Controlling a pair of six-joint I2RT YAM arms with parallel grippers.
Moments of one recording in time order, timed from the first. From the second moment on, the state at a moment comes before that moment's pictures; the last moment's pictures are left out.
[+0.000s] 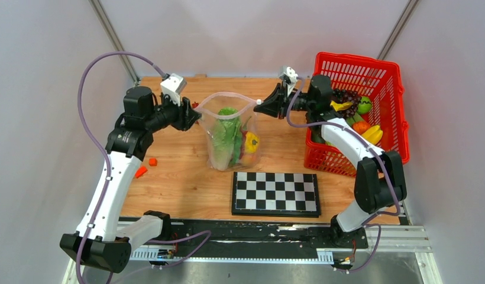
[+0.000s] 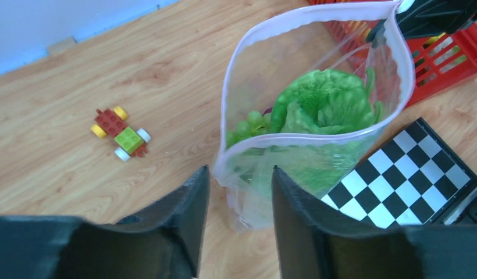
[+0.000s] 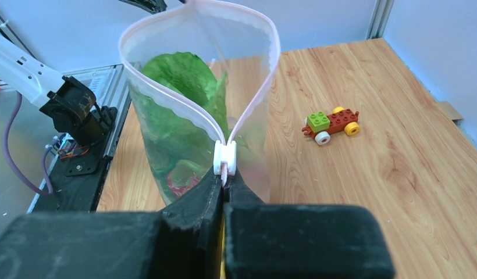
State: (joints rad) left arm -0.19 1.06 1.24 -0.56 0.46 0.07; right arm 0.32 1.61 1.20 0.47 -1.16 0.14
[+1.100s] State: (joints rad) left arm -0.46 1.42 1.60 -0.43 0.82 0.32; right arm 0.44 1.52 1.28 0.12 -1.10 -0.10
